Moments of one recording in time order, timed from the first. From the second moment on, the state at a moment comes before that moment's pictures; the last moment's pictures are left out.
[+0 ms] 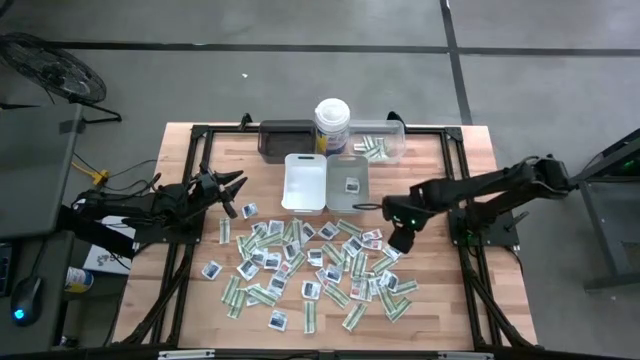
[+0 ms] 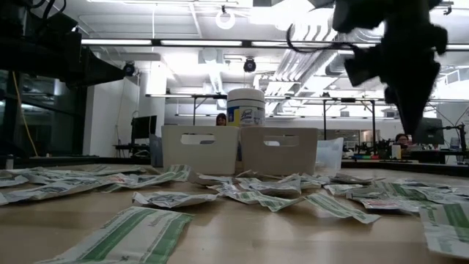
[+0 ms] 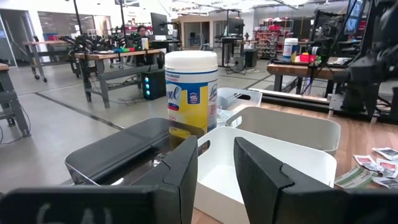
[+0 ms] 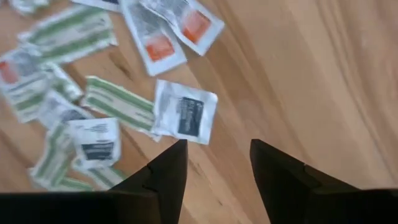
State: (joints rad) left arm -0.08 0.02 0.02 0.05 -0.68 0.03; right arm 0.07 1.32 0.83 -0.93 -0.13 0.68
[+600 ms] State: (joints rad) left arm -0.08 0.02 0.02 0.05 -0.68 0.03; right arm 0.18 1.31 0.64 -0.66 -0.08 0.71
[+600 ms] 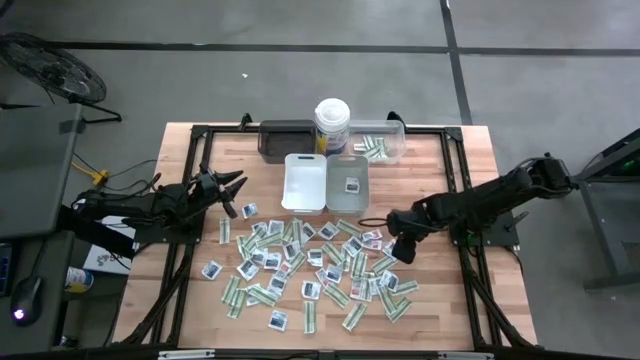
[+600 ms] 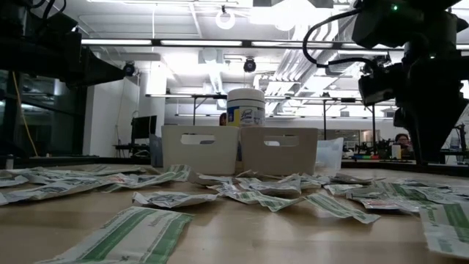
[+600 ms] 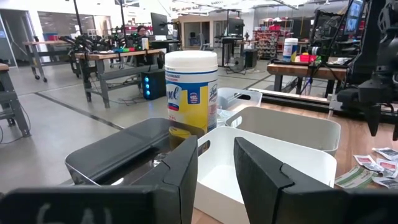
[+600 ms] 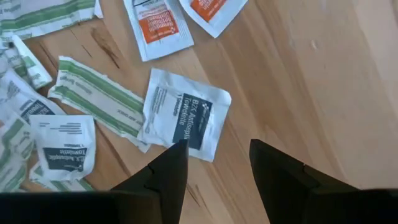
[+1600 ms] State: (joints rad) left arm -0.08 0.02 0.02 0.05 -0.68 0.03; right arm 0.22 1.56 0.68 -0.60 0.01 0.81
